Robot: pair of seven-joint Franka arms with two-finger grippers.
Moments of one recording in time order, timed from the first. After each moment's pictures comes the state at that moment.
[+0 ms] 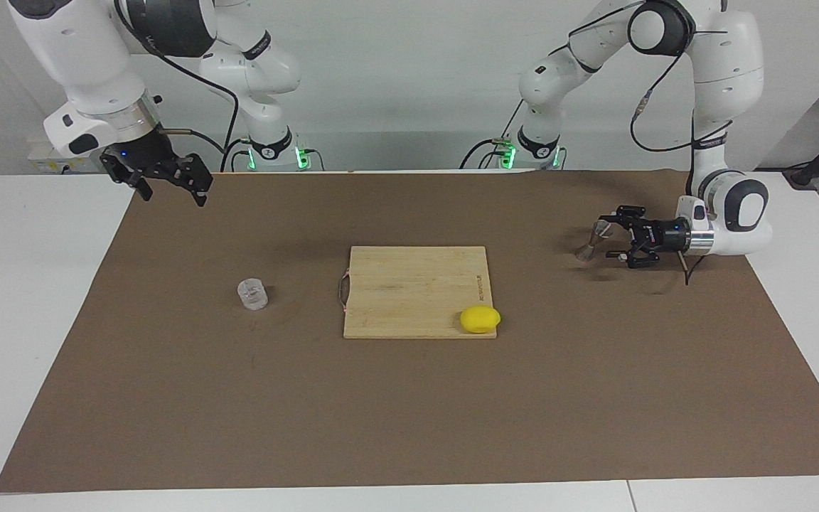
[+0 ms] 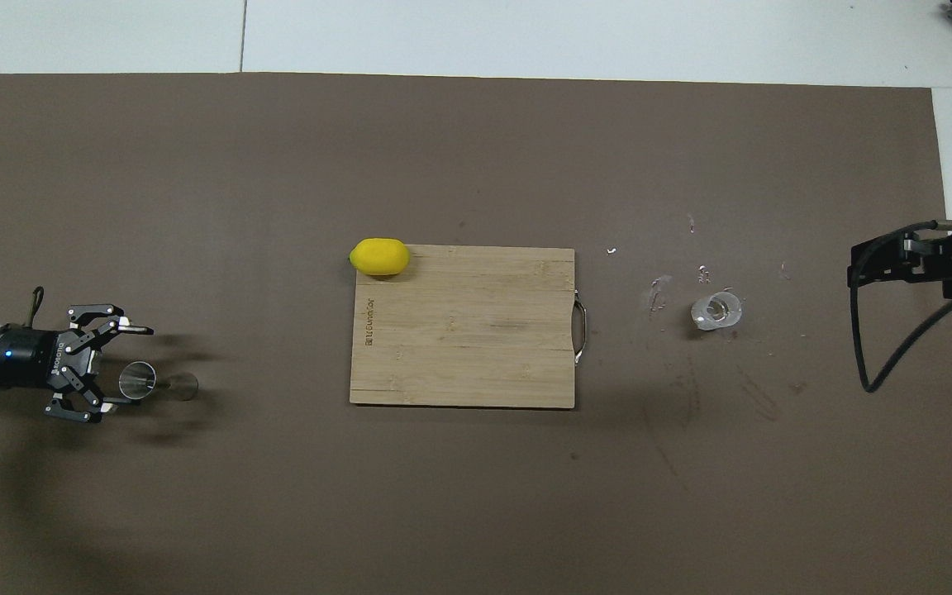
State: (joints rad) left arm 0.59 0.48 -0.09 -1.98 -0.98 1.27 2.48; right arm 0.02 -0.01 -0.02 -1.62 -0.03 1.56 0.14
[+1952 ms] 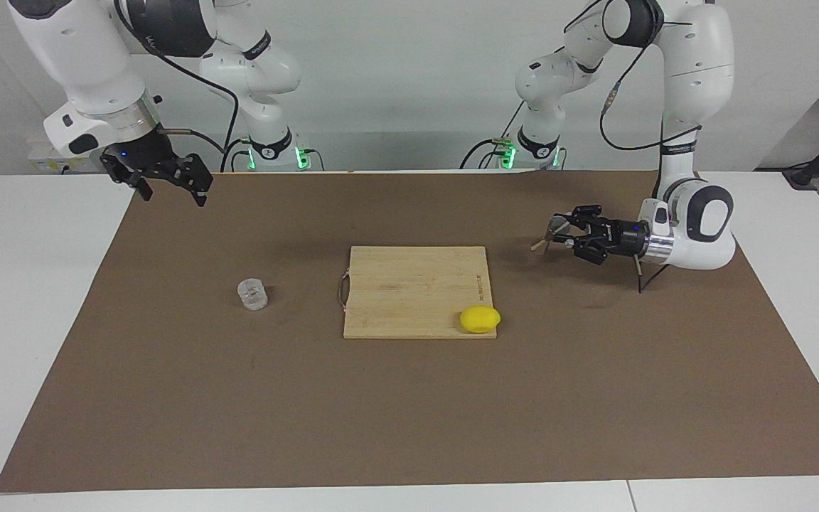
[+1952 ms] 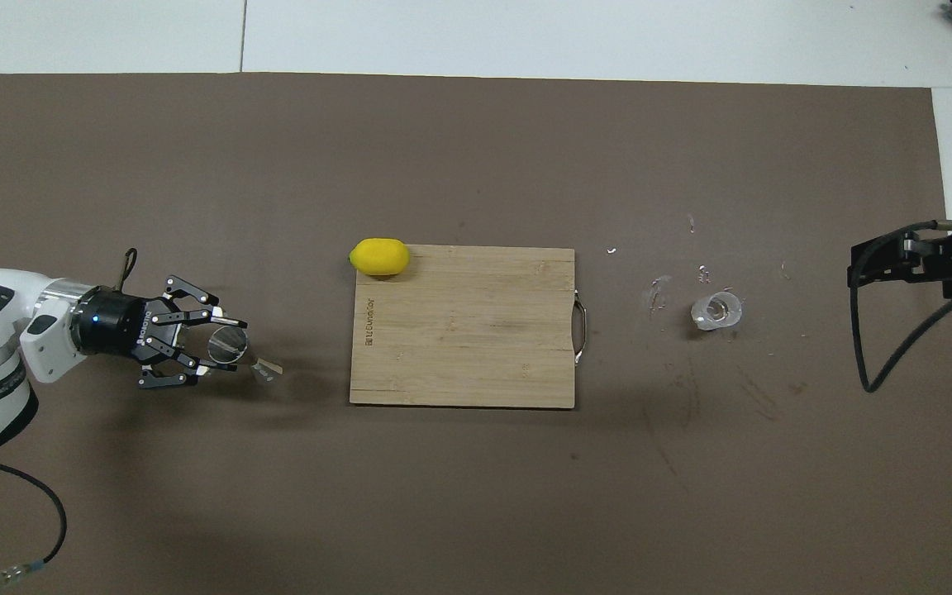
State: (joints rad) left arm 0.33 0.40 -0.11 -2.03 -1.21 1.24 2.43; right arm 0.02 -0.01 -0.02 -1.62 -0.03 1.56 0.14
